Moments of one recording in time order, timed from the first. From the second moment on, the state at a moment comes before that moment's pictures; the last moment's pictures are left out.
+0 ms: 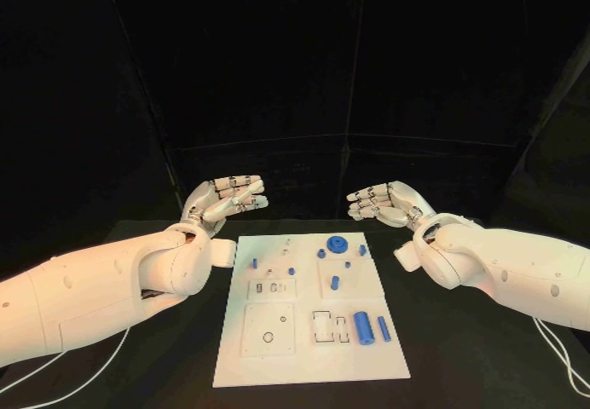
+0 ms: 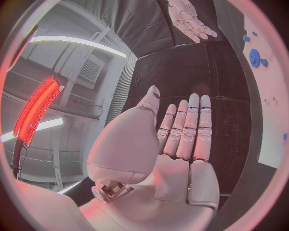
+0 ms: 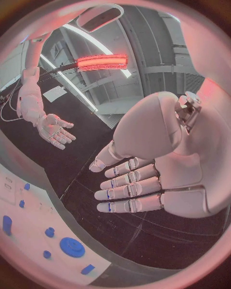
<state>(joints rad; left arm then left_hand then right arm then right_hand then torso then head) 1.23 -0.81 -0.11 1.47 0.13 -0.41 0.57 1.43 -0.01 0.00 0.14 0.04 0.85 0.21 0.18 0.10 0.94 0.19 0.22 0.08 1.01 0.14 0.24 0.12 0.18 0.89 0.26 0.21 0.11 1.23 -0.78 -0.11 1.35 -0.55 -0.42 0.34 1.36 0.11 0.04 -0.25 0.26 0.84 0.21 0.12 0.07 0.97 0.18 0.14 0.06 1.04 0.13 0.16 0.07 0.16 0.84 0.24 0.24 0.10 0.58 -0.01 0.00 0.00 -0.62</state>
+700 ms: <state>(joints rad) 1.27 -0.89 -0.11 1.66 0.11 -0.36 0.59 1.45 0.00 -0.02 0.09 0.04 0.89 0.23 0.14 0.07 0.99 0.18 0.15 0.06 1.08 0.13 0.20 0.11 0.18 0.95 0.24 0.19 0.08 1.32 -0.71 -0.11 1.33 -1.24 -0.32 0.03 1.34 0.03 0.12 -0.29 0.25 1.04 0.17 0.10 0.07 1.22 0.10 0.07 0.07 1.42 0.01 0.18 0.12 0.16 1.18 0.09 0.68 0.31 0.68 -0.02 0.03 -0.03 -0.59</state>
